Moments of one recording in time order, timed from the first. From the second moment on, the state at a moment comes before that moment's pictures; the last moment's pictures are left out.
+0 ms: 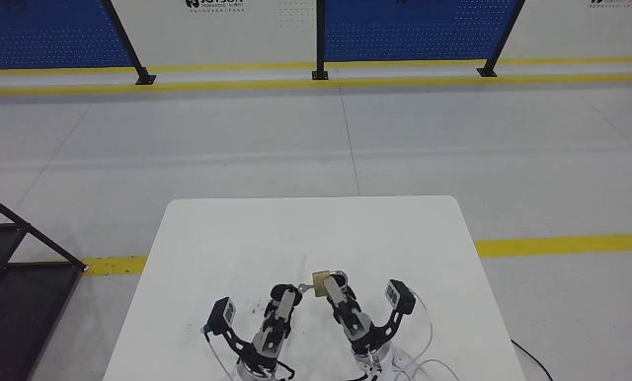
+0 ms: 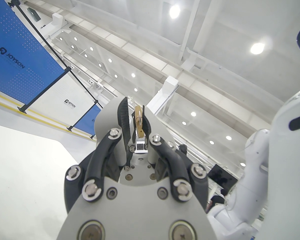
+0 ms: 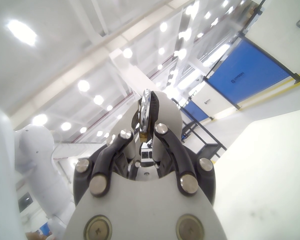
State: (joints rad) left arm 1.84 -1.27 -1.04 -1.54 0.87 -0.95 0.86; right arm -1.66 -1.36 0.90 -1.45 -0.65 -0.98 -0.56
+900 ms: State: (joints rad) left arm 1.86 -1.26 -1.07 -1.55 0.90 -0.91 0.78; right arm -1.68 -1.35 0.93 -1.48 -0.64 -0.94 -0.43
